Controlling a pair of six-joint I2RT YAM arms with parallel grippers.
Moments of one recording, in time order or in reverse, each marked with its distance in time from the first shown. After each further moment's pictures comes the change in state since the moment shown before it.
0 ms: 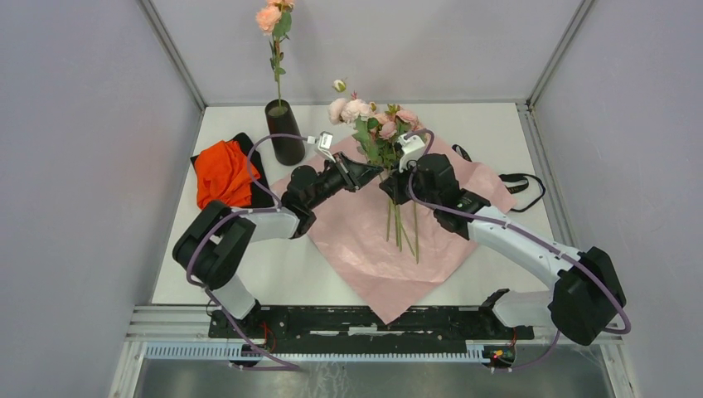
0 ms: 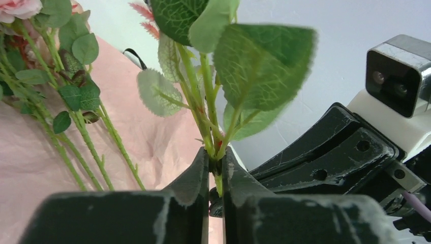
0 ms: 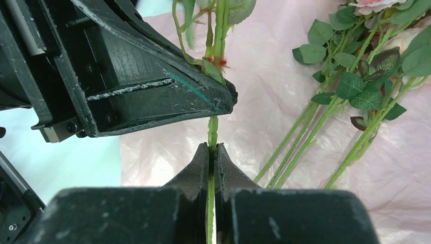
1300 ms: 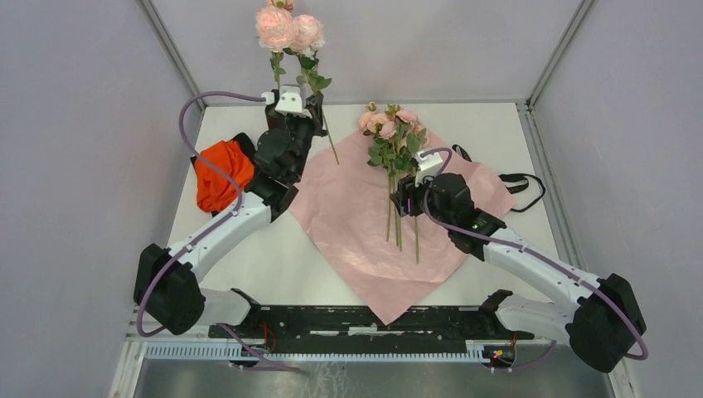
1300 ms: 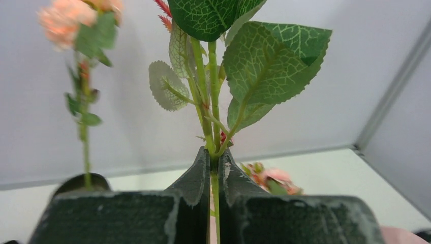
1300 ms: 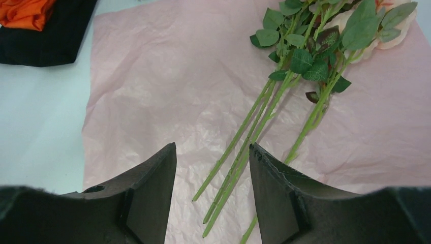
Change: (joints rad) left arm 0.013 -0.319 0.316 -0.465 -0.613 0.882; right arm -0.005 -0.189 -0.188 0.042 0.146 -0.046
